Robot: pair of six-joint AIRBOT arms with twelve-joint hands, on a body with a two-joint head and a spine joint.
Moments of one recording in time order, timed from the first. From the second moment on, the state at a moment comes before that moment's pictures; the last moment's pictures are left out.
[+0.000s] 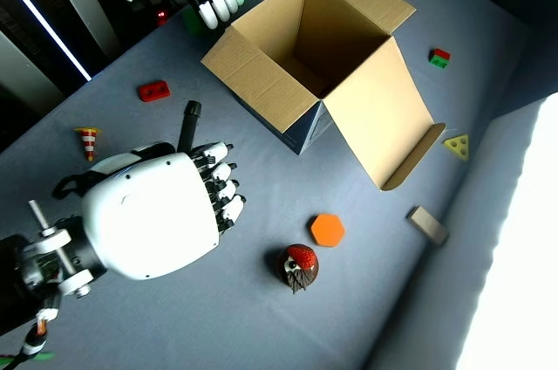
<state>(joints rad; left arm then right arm) 0.79 -0.98 0.04 -1.46 -1.56 1.87 -0.33 -1.17 1.52 -1.16 0.85 0.46</state>
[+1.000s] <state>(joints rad) 0.84 -1.00 0.09 -1.39 -1.58 1.88 0.05 -1.21 1.63 -1.35 1.07 0.60</state>
